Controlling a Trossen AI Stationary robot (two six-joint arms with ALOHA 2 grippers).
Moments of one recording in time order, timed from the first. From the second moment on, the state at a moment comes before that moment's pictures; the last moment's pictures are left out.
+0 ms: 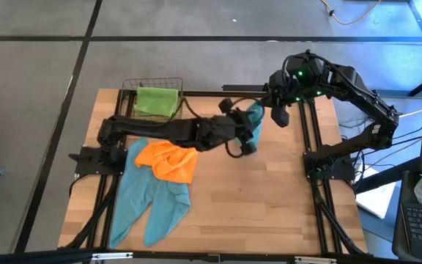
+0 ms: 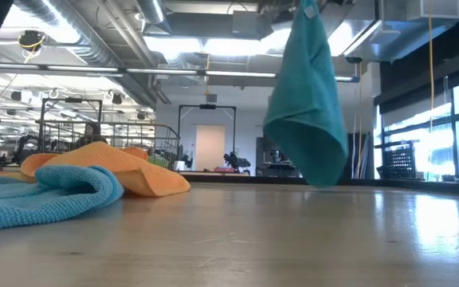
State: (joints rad) left arm -0.08 1.95 1.98 -0.28 -0.68 0.08; right arm -0.37 1.35 1.81 -1.17 -0.18 -0.02
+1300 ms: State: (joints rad) left arm -0.03 2.03 1.98 -0.35 -1.08 0.30; right arm -0.33 1.30 1.81 -1.27 -0.24 -0.09
